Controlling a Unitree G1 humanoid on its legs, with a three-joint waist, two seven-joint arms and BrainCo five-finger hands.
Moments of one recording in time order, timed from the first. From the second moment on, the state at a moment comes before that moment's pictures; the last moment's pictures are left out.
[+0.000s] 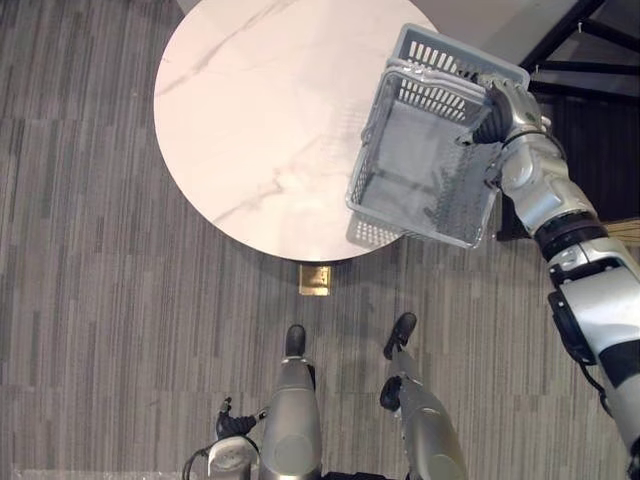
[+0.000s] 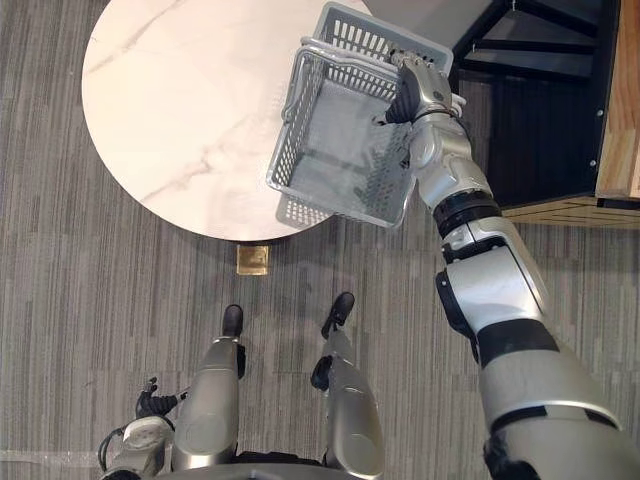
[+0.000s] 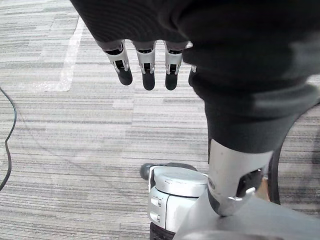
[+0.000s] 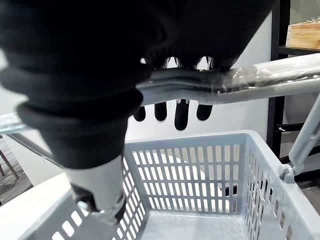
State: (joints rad) left arm -0.01 0.16 0.11 1.04 0.00 -0.13 0.32; right arm -1.28 -0.50 0.36 1.08 -0.57 -0.06 -0.24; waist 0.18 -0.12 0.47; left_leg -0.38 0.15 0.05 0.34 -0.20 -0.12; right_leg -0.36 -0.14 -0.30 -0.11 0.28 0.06
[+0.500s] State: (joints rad) left arm -0.01 0.16 0.09 1.04 0.00 -0.12 0.33; right arm -1.28 -0.49 0.32 1.16 -0.57 -0.06 -0.25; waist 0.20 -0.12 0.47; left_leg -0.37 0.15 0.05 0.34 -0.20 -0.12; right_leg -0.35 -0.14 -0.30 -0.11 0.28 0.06
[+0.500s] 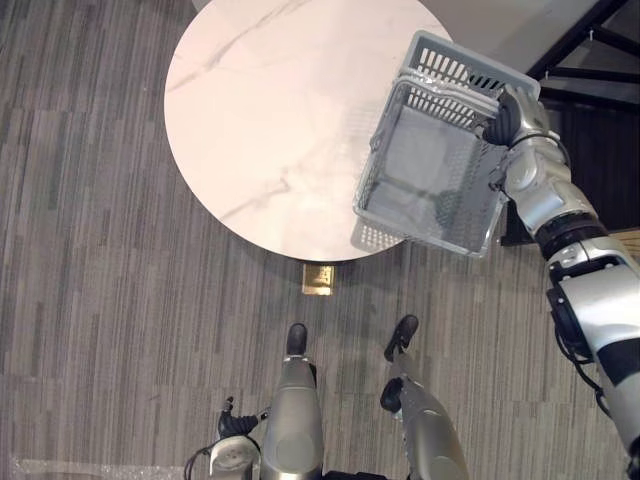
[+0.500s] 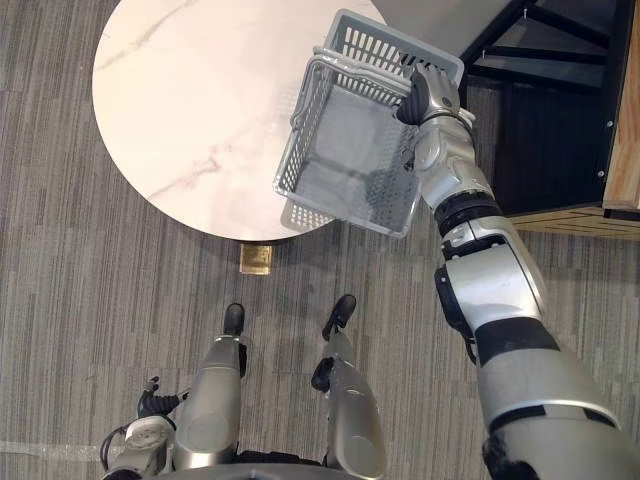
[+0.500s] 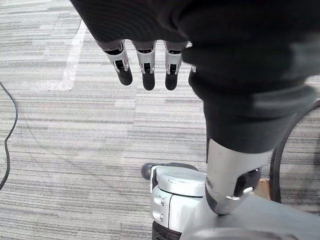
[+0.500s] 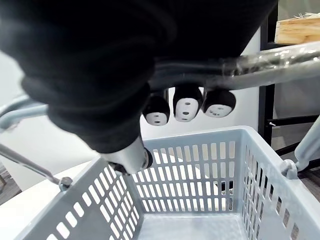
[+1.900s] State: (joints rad) left arm 0.22 0.16 0.23 1.11 0.06 -0.08 0.21; right arm -0.22 -0.86 0.57 0.10 -0.48 -0.27 0.07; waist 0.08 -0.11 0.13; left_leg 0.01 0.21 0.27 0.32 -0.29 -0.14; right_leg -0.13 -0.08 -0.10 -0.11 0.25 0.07
